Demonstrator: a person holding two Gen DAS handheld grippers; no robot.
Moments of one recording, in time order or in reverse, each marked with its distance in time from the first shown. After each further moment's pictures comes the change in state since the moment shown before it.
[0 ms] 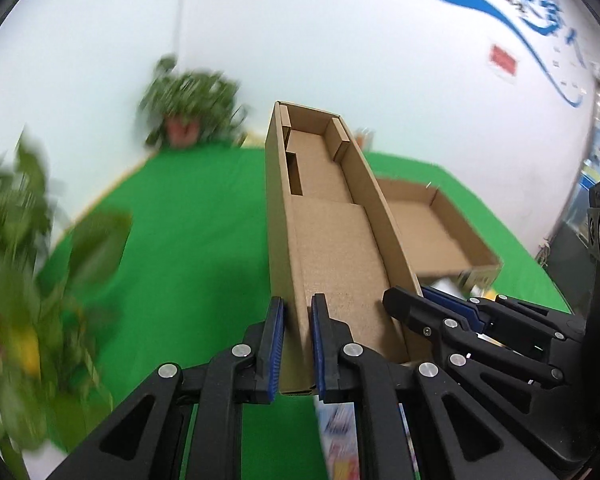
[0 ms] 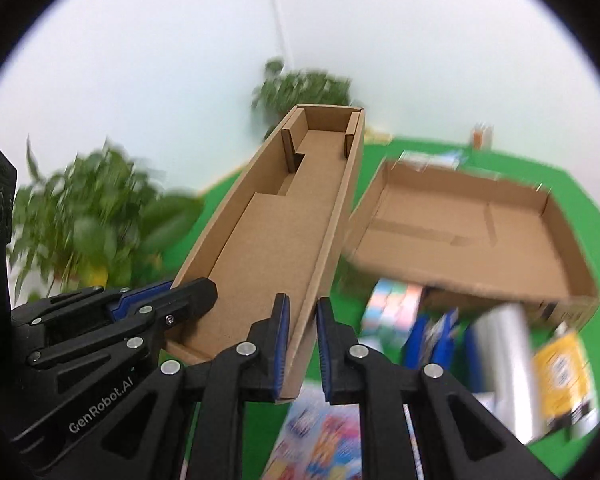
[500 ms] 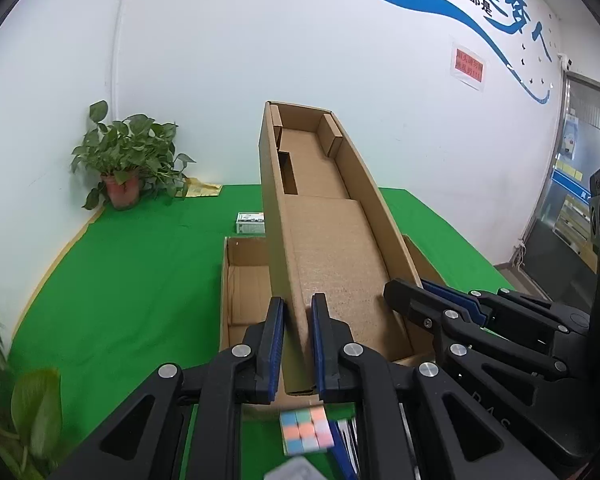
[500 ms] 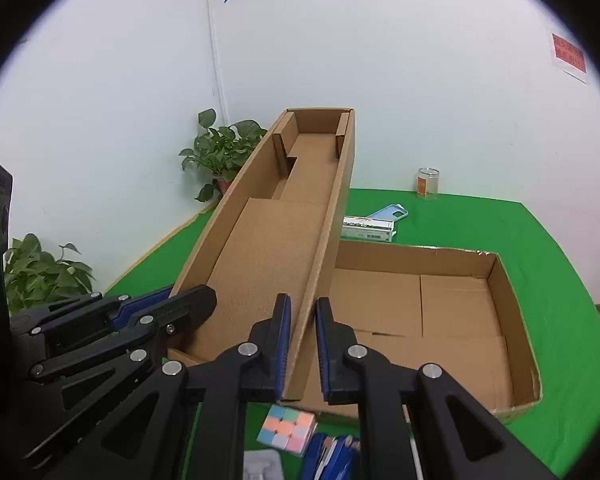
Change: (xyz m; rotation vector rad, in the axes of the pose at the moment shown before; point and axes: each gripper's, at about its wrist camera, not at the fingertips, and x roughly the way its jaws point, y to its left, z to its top) left arm 0.106 -0.072 0.161 0.084 -0.029 -0.104; right arm 0.027 -0.090 0.109 0.053 -0.077 -0.145
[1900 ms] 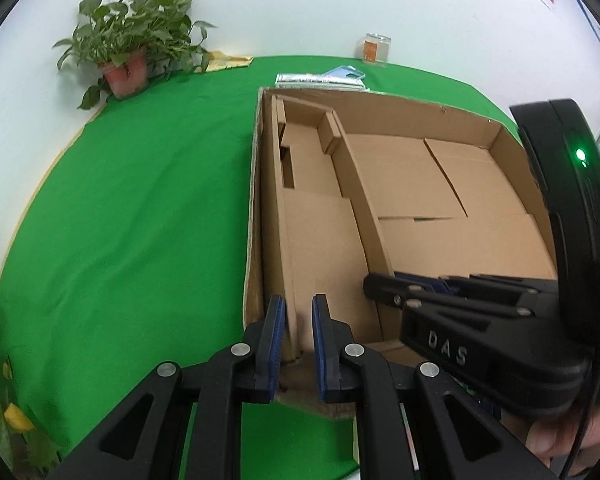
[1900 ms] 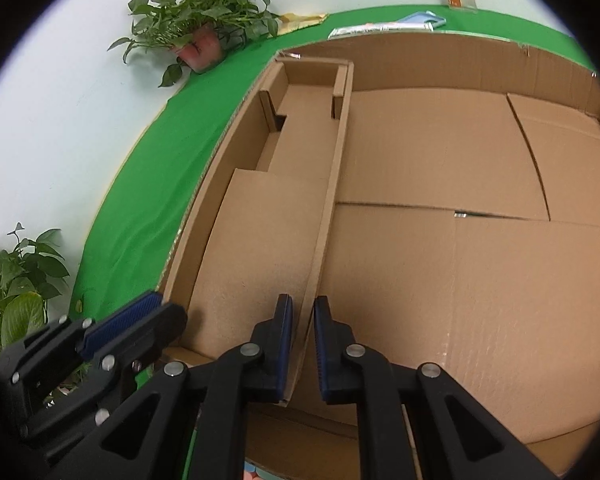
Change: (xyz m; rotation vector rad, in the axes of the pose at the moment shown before) left arm 0.228 0.075 -0.103 -0.059 0.403 0.142; right arm 0.214 -0.042 -0.067 0.226 0.549 0.170
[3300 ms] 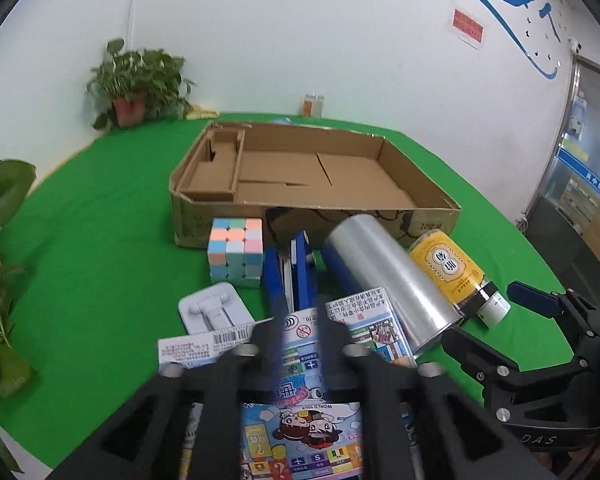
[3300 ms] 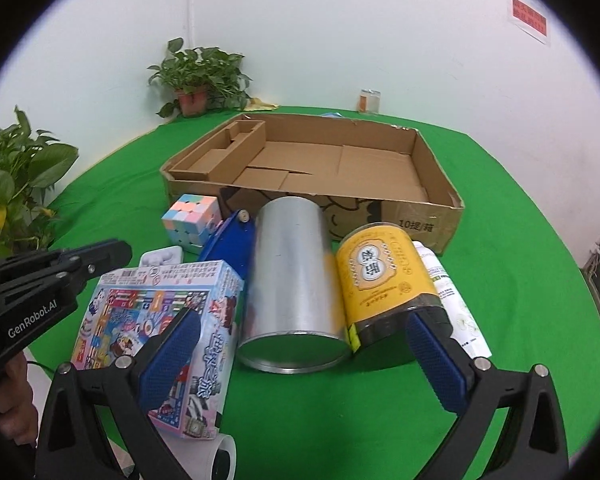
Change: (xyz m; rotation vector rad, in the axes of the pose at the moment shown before) left arm -0.172 -0.122 -0.239 -0.009 -0.297 -0.105; right arm -0.201 -0.041 -0.280 -0.210 -0.409 -0.341
